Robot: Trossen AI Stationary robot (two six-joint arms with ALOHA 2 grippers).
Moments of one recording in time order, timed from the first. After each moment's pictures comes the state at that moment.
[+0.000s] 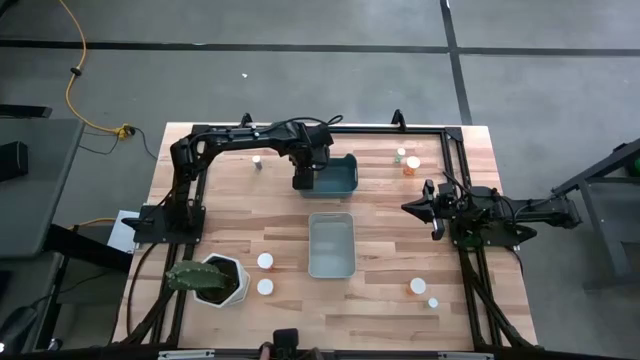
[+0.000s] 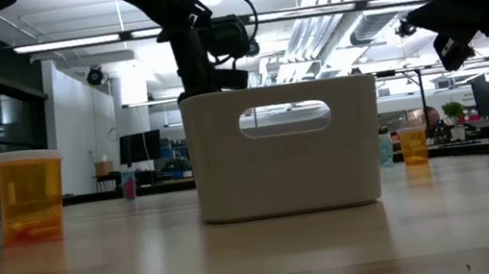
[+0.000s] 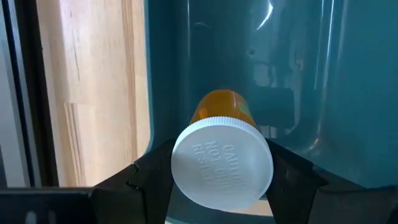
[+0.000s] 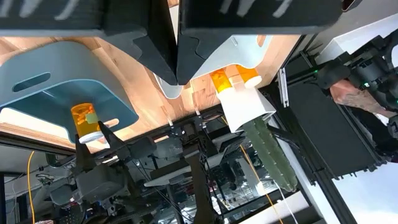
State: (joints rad) left arm 0.51 2.01 1.61 -0.93 -0.10 0.42; right arm 0.04 0.01 0.01 0.02 0.07 0.37
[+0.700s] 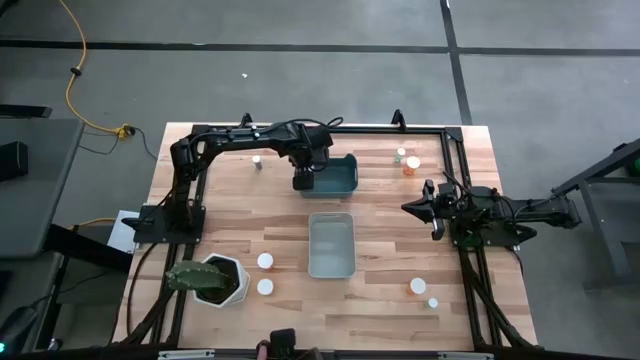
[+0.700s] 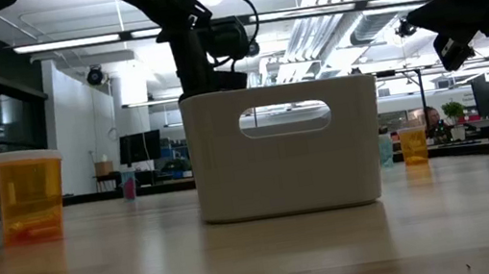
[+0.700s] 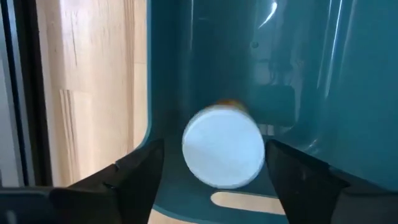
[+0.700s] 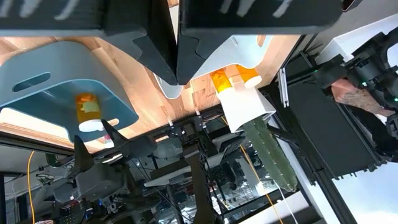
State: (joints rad) left arm 0.51 2.01 1.60 -0.94 -0.11 0.36; right arm 0.04 0.01 0.01 0.02 0.07 0.37
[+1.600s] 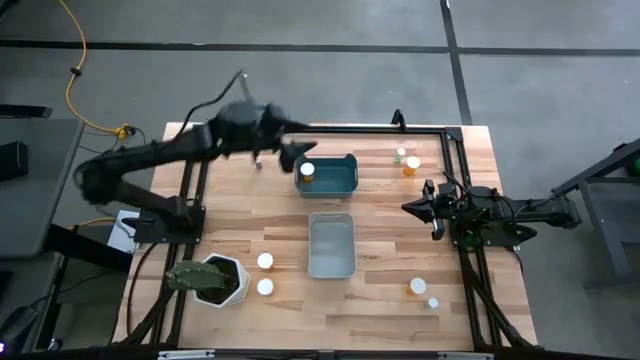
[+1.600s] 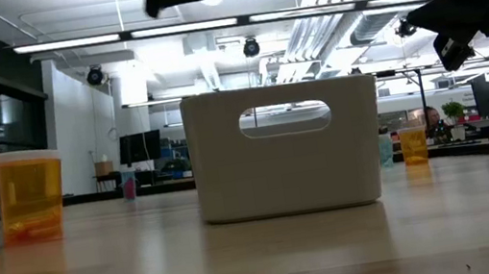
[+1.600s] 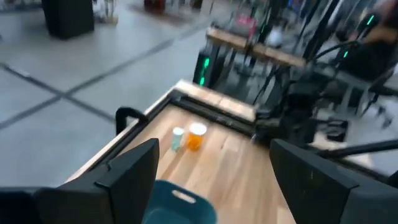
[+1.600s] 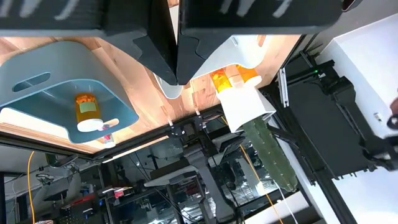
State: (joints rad) left arm 0.42 1.23 1.14 -0.14 -0.01 -0.22; right arm 0.04 0.01 0.01 0.02 0.07 0.37
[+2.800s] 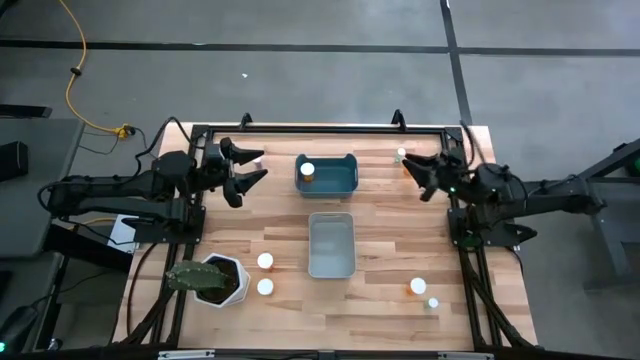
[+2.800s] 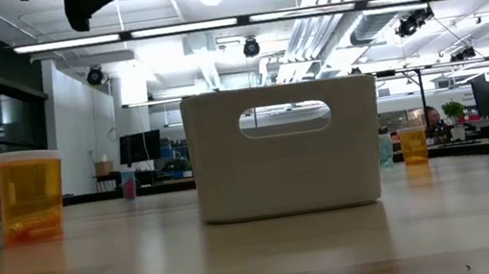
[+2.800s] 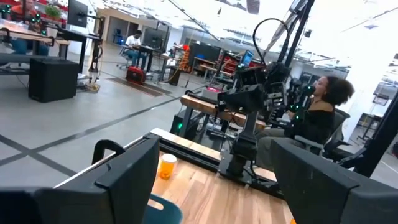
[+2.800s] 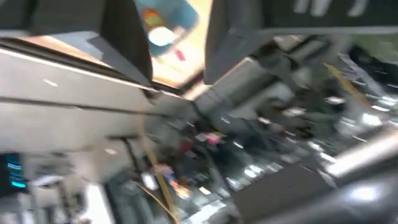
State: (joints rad) left arm 0.21 0.66 0.56 0.20 -0.19 -0.25; right arm 0.04 0.55 0.52 0.06 0.57 0.45
